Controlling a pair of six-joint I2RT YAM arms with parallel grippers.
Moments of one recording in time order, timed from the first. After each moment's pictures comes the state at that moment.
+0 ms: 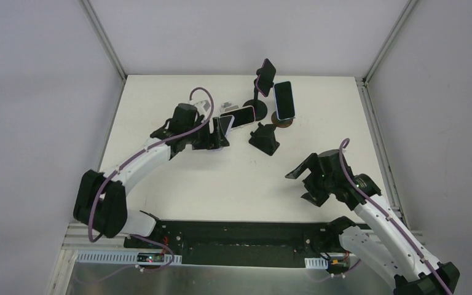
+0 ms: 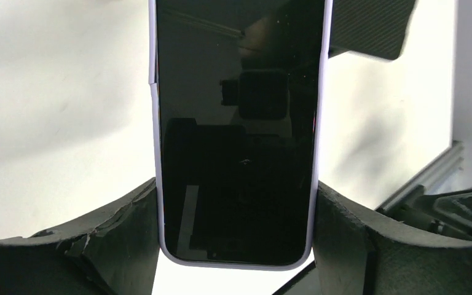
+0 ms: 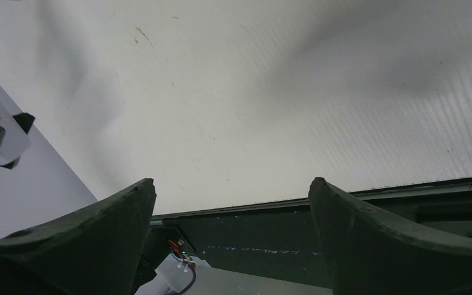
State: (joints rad) left arm -0.43 1.45 1.00 -0.23 0.36 -0.52; right arm 0.49 0.72 0.66 -0.90 -0.04 1.24
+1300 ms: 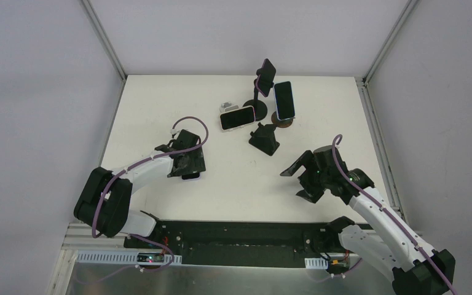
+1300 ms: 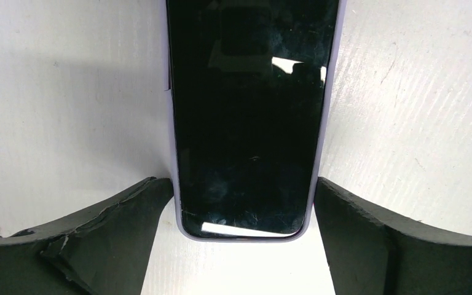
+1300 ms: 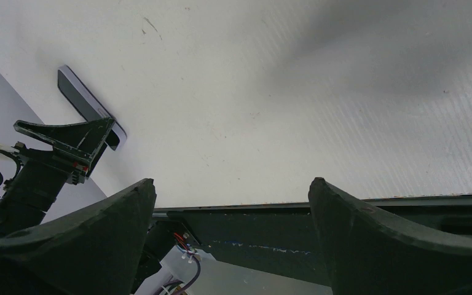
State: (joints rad) left arm -0.45 1.39 0.70 -0.43 -0.26 -0.59; right arm 0.49 0.83 0.66 -0.81 -0.10 1.23
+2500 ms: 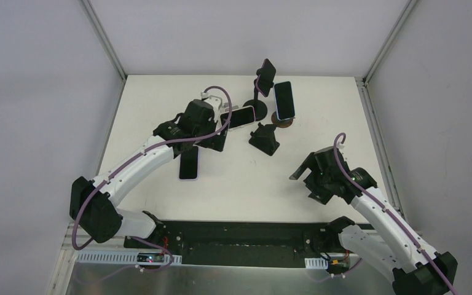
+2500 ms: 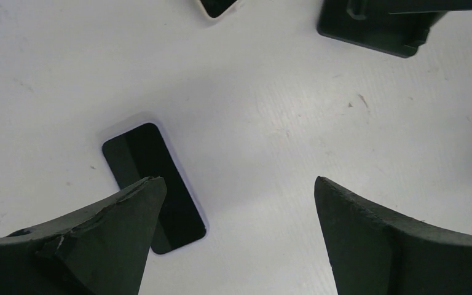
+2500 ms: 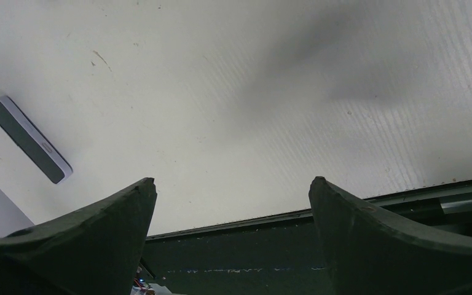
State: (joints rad) left arm -0.62 1.34 1.16 -0.60 -0.21 -0.21; right arm 0.49 0.82 0.70 -0.94 0.07 1.13
